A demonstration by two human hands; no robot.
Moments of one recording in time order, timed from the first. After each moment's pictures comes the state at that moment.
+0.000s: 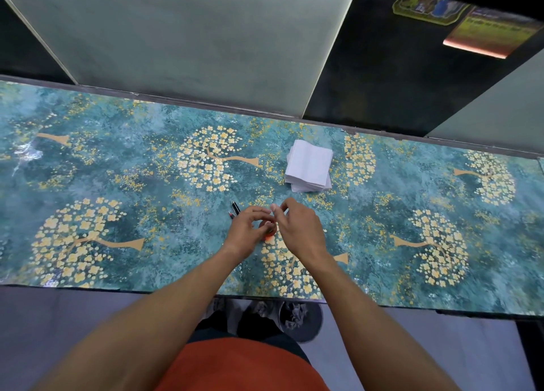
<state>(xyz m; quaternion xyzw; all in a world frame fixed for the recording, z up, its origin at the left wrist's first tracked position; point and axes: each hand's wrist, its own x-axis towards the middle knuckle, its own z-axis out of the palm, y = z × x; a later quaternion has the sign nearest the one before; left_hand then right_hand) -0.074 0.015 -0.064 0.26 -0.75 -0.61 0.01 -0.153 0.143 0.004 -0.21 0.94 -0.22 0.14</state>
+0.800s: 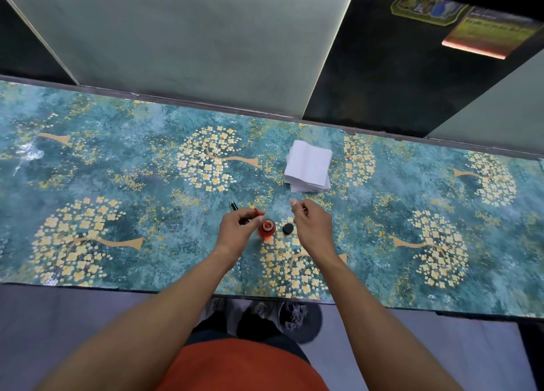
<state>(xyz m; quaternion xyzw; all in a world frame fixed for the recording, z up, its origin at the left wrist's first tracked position) -0.065 0.014 -0.052 0.35 -0.61 -0.71 0.07 -0.165 0.164 0.005 -0.08 0.91 -0.37 0.18</state>
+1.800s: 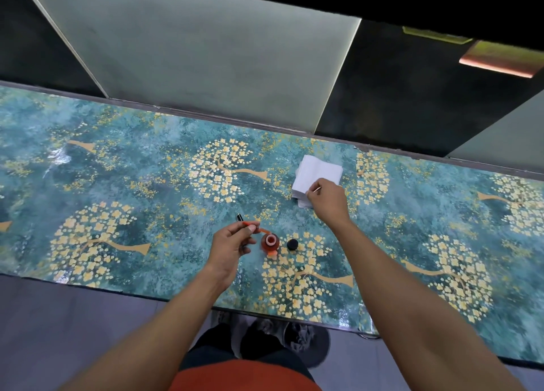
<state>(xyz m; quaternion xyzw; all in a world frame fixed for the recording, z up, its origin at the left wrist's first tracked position) -0.048 0.015 -0.028 0.39 -0.43 -0.81 0.10 -0.279 0.140 -0.005 -0.16 0.93 -0.26 0.18</state>
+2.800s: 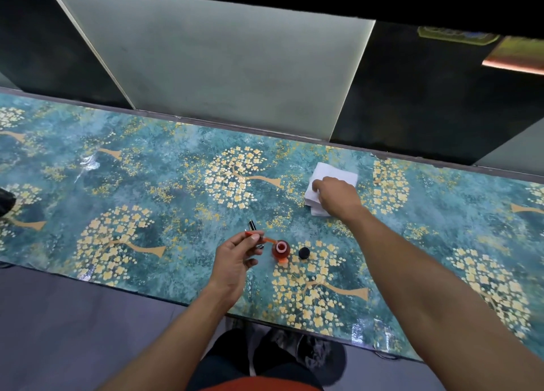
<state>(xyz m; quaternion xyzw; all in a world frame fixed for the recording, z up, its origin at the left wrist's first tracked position) -0.033 0.029 -0.008 0.41 -0.40 -0.80 0.14 -0.325 0.122 -0.022 -0.44 0.88 0.07 0.12</state>
